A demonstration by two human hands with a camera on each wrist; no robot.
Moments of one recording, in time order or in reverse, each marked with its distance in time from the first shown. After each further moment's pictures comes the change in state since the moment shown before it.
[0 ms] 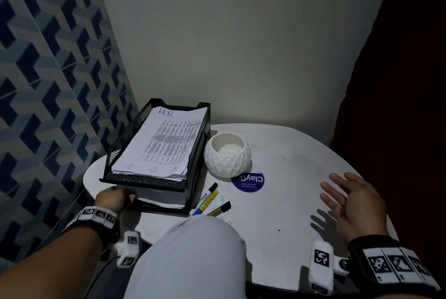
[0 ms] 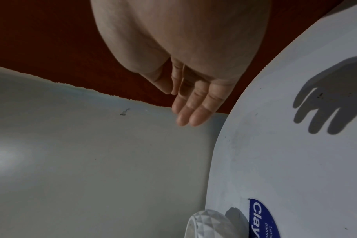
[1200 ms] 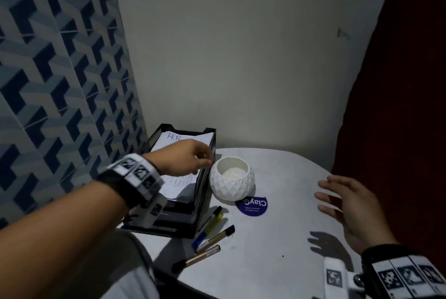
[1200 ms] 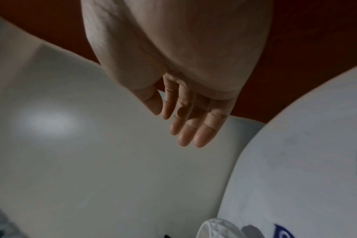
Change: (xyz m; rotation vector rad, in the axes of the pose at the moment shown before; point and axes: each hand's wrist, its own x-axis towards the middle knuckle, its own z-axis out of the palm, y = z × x) left_hand -0.100 0.229 -0.106 0.173 -0.371 0.831; right_hand -0.020 -0.046 0.024 -0.196 -0.240 -0.112
